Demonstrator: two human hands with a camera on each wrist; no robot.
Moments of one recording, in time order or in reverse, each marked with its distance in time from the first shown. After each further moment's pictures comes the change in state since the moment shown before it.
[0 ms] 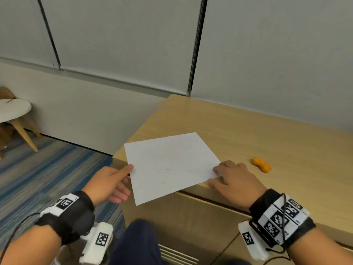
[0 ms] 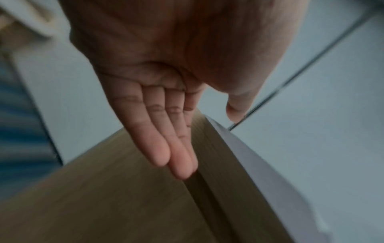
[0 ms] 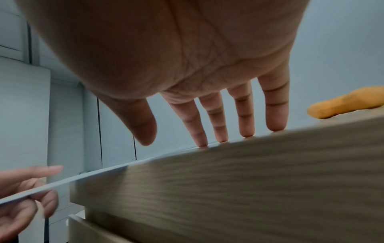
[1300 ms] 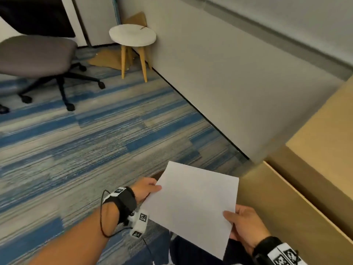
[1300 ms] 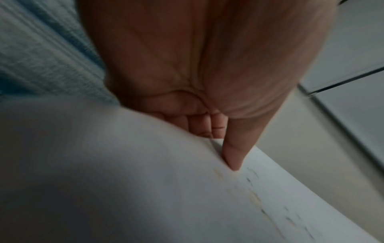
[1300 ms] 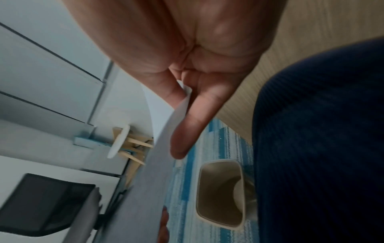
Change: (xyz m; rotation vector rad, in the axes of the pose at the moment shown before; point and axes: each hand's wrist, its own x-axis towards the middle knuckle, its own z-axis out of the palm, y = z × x) left_hand 0.049 -0.380 -0.108 -0.305 0.076 -0.370; right_hand 0.099 -0.240 0.238 1.085 -0.600 0.271
